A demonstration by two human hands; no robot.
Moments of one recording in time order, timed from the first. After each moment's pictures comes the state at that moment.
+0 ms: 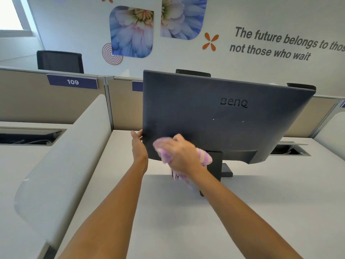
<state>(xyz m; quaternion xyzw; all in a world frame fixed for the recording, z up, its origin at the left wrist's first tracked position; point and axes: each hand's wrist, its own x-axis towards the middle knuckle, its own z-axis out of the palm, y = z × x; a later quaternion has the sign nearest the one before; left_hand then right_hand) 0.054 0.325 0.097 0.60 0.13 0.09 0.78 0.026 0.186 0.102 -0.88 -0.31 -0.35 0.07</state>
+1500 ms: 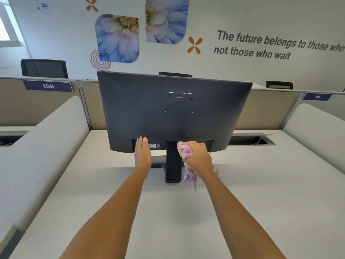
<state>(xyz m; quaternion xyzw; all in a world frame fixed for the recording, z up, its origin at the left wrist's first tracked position) -0.022 0.193 0.087 0.75 0.09 0.08 0.64 -0.044 0.011 0.093 -0.96 0.06 -0.12 0.25</state>
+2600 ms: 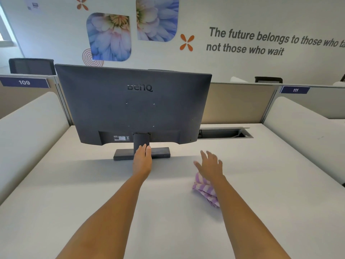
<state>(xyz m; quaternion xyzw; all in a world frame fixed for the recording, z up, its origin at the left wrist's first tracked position) -0.081 0.065 0.053 0.84 0.05 0.05 0.54 -0.109 -0.168 0.045 -0.99 0.12 -0.01 0.09</state>
